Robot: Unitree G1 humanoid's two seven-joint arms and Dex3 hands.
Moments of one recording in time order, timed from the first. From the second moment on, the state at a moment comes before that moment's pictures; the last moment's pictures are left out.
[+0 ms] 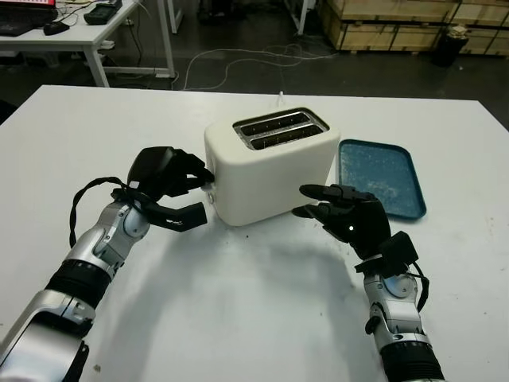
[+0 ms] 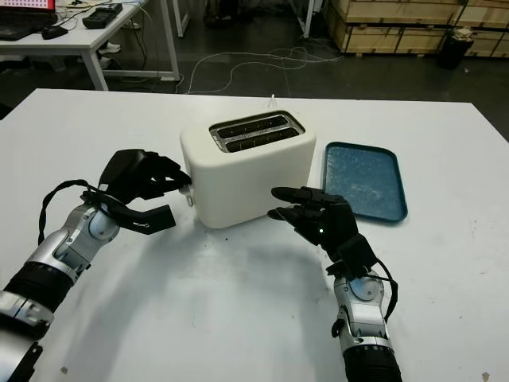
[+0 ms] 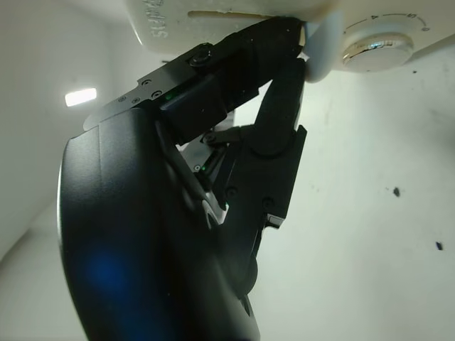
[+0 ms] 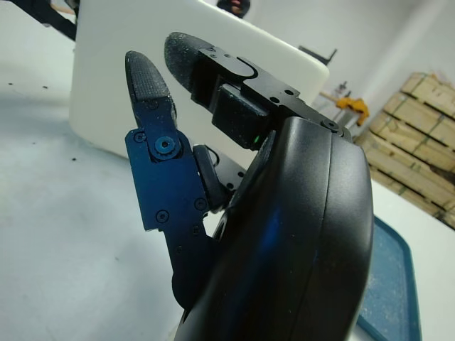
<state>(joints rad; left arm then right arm) -0.59 0.46 -0.36 0.63 0.56 -0.28 0.19 -0.14 -0.10 -0.06 0.34 0.14 -0.39 0.34</state>
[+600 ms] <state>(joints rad) -0.61 0.45 -0.36 0.68 0.55 -0.28 0.20 -0.14 -0.10 -0.07 0.34 0.14 -0.39 0.36</state>
